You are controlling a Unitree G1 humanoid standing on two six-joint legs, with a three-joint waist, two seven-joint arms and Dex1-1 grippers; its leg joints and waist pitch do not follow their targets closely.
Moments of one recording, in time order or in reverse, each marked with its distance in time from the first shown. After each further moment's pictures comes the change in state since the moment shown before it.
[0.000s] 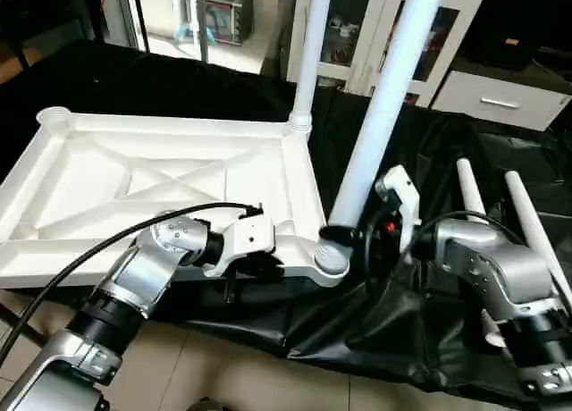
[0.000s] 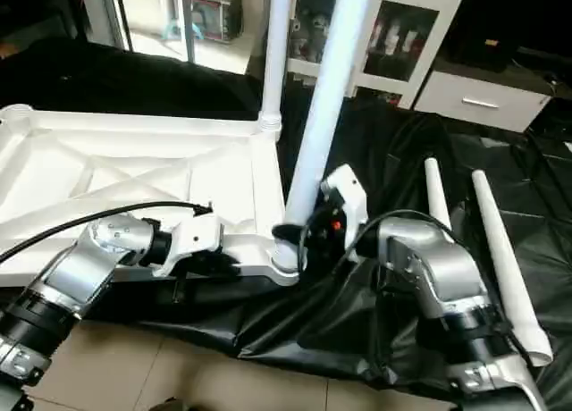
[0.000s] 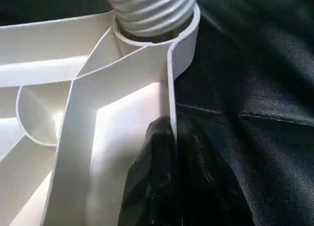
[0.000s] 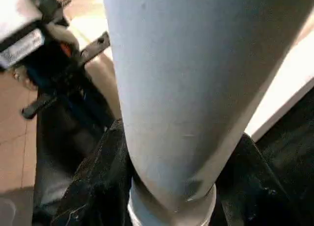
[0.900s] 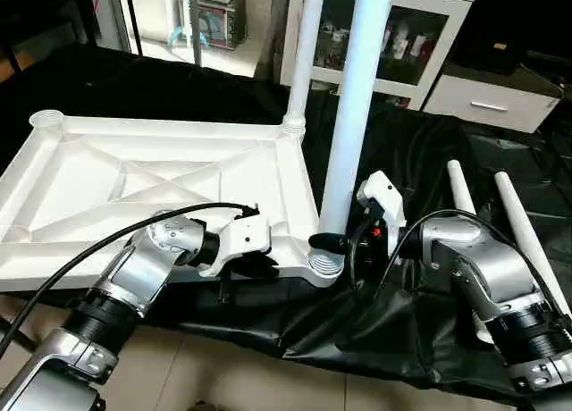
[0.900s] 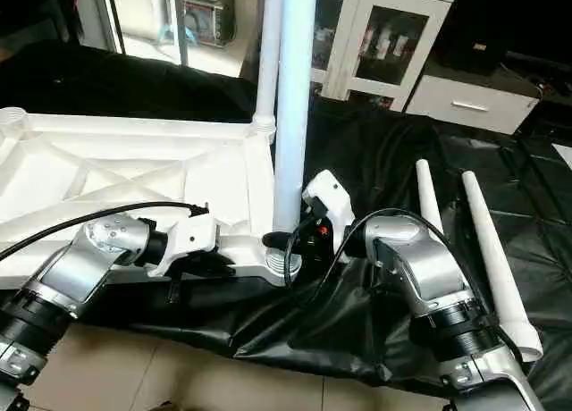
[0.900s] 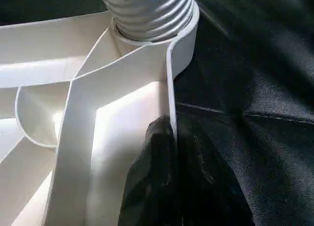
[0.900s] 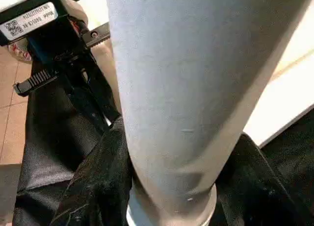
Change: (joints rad) left arm -0.003 0.016 -0.004 0.010 0.001 0.005 -0.008; right arm -0.039 0.016 0.089 0.041 -0.105 -0.111 0.027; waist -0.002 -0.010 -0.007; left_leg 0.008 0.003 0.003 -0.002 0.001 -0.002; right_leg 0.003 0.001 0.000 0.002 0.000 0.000
